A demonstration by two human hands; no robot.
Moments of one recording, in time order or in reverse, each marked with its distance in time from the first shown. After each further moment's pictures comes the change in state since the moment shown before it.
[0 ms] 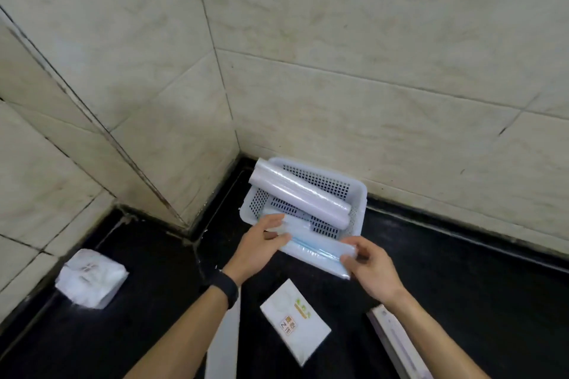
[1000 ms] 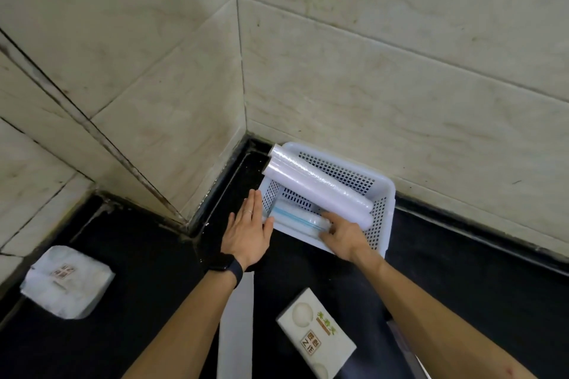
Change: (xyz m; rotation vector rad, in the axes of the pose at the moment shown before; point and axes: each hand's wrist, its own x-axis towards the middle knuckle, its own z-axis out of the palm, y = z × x) left_hand 0.077 -0.078 -0.052 0.784 0.086 0.035; right_hand 0.123 -0.012 0.094 -0.580 -0.217 0.165
